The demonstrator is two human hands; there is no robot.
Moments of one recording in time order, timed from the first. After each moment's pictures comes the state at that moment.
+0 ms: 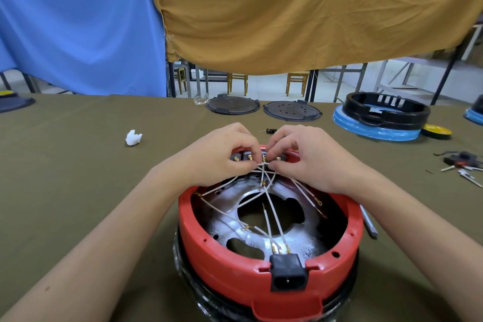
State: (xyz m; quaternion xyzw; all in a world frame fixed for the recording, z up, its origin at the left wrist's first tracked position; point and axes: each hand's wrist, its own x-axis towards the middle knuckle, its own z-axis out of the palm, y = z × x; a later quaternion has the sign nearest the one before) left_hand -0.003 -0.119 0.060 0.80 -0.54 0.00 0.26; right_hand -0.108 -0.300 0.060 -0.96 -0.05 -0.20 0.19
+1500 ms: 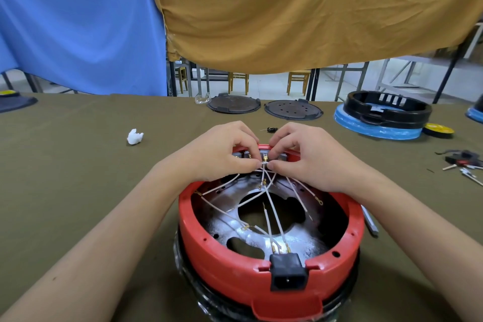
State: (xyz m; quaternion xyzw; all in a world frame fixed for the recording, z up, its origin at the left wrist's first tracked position) left_hand 0.002 -0.123 0.062 0.81 -0.53 0.01 0.26; right_hand -0.109 -0.299 0.057 -0.96 -0.02 -0.19 0.20
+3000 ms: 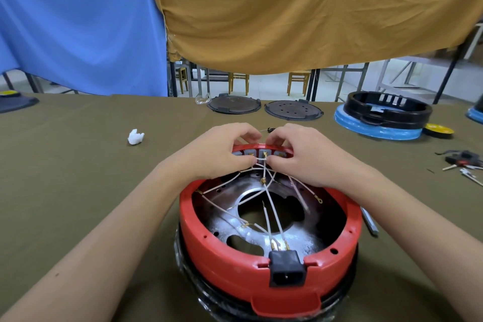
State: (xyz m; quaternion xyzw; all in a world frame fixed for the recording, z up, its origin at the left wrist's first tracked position) left_hand 0.004 -0.125 0.059 0.83 -0.48 0.00 0.28; right_hand -0.097 -0.294 0.058 -0.97 0.01 -0.18 0.14
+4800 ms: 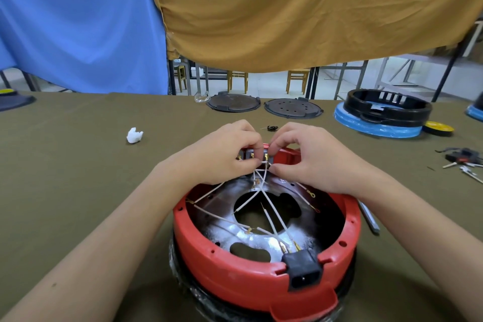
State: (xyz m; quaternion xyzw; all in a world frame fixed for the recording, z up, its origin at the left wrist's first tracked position) left_hand -0.003 -0.126 0.061 0.80 -0.56 0.01 0.22; right_hand -0.113 -0.294 0.058 -0.96 -0.03 -0.19 0.21
